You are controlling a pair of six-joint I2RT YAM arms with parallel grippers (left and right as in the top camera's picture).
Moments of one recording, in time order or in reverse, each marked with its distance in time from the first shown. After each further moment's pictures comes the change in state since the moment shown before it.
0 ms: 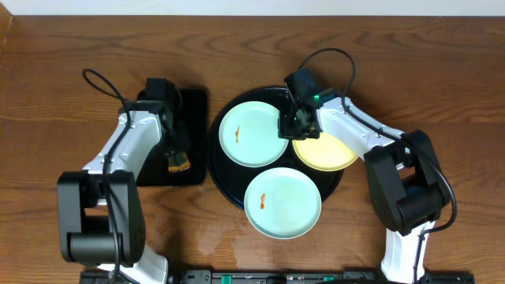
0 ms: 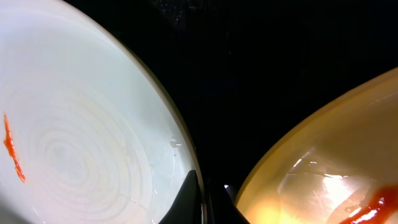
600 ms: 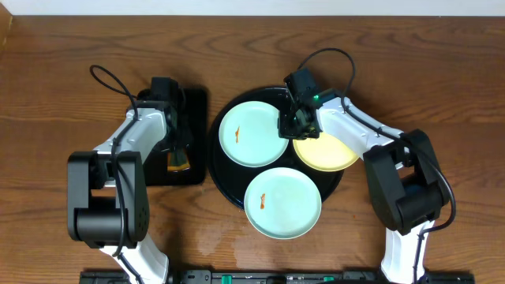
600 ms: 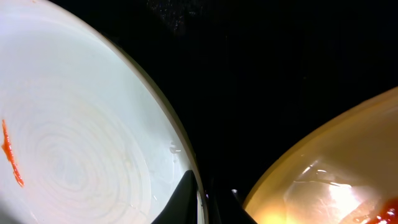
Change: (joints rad) left arm -0.001 0.113 0.003 0.123 -0.018 0.018; right arm 0.000 0.004 0.000 0.010 0.003 0.000
